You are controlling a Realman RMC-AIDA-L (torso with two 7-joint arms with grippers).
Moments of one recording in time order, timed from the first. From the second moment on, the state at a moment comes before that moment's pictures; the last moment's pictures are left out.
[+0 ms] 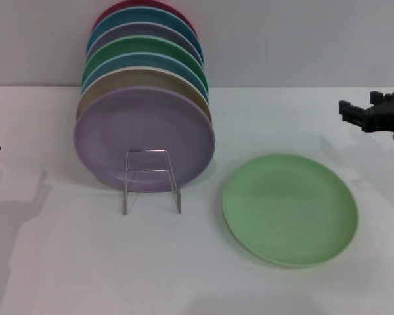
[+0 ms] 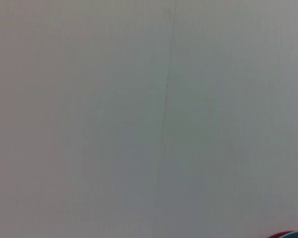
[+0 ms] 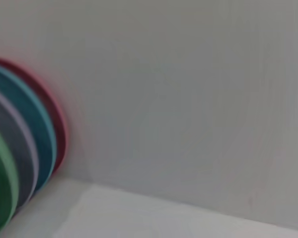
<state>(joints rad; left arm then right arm) -0.25 -2.07 -0.71 -0.23 2.15 1.50 -0.18 0.16 2.07 1.73 1.39 -2.19 0.60 -0.81</state>
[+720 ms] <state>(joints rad) -0.25 -2.08 -0.71 -0.23 2.15 1.50 -0.18 0.40 2.07 1.98 1.49 -2.58 1.32 -0.58</state>
